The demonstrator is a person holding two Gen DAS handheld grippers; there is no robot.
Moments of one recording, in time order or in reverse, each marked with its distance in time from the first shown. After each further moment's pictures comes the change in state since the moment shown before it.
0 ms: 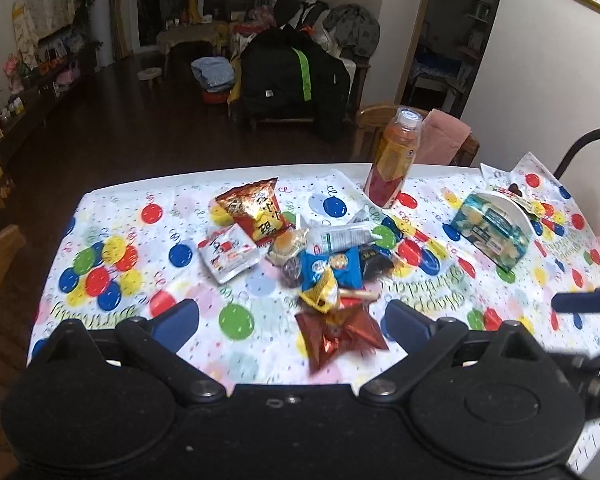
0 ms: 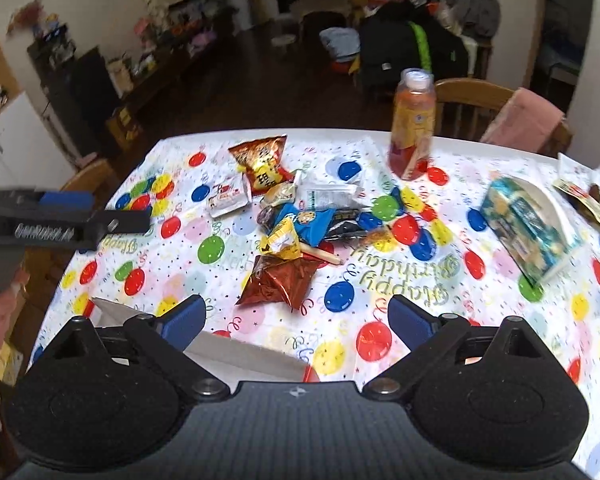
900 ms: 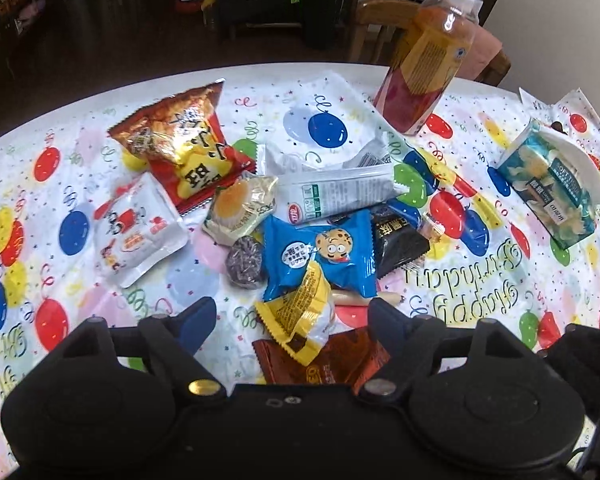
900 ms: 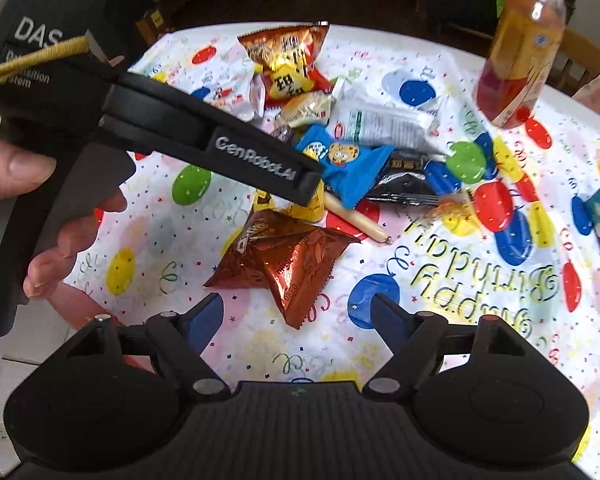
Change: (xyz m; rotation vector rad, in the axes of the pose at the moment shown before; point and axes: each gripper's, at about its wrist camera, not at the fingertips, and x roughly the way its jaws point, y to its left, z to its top) left arm 0.197 -0.023 0.024 0.010 0.308 -0.046; right arm 0.169 -0.009 0.018 -0.136 0.276 0.093
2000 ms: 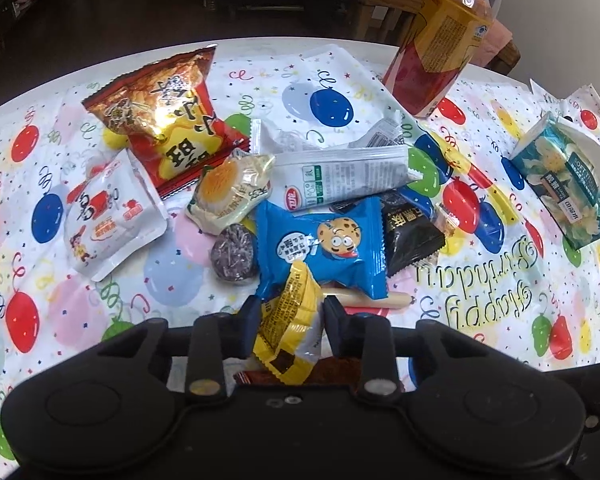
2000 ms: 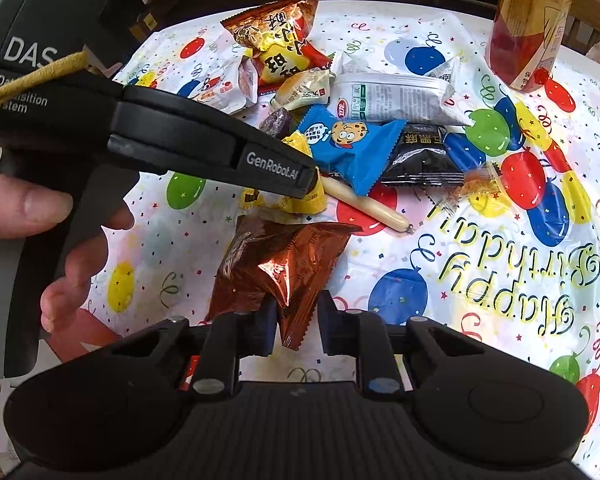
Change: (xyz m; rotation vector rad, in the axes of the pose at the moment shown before) left arm 0.027 0.003 0.000 -0.030 0.041 -0.014; right arm 0.025 -0.009 0.004 0.089 0.030 0.062
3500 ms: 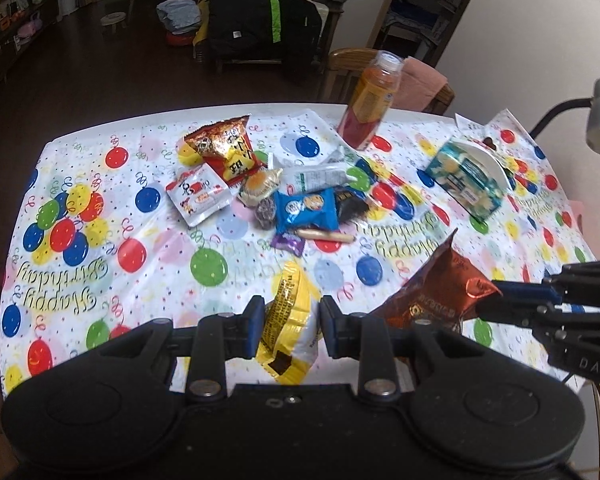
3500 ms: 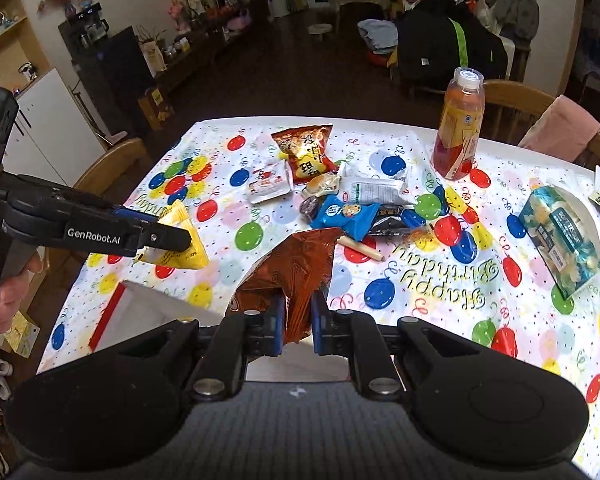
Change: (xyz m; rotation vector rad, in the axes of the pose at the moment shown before) left arm -0.198 0.028 -0.100 0.047 -0.152 -0.073; right arm -0.176 0.070 -0.074 -0.026 -0.282 -0.077
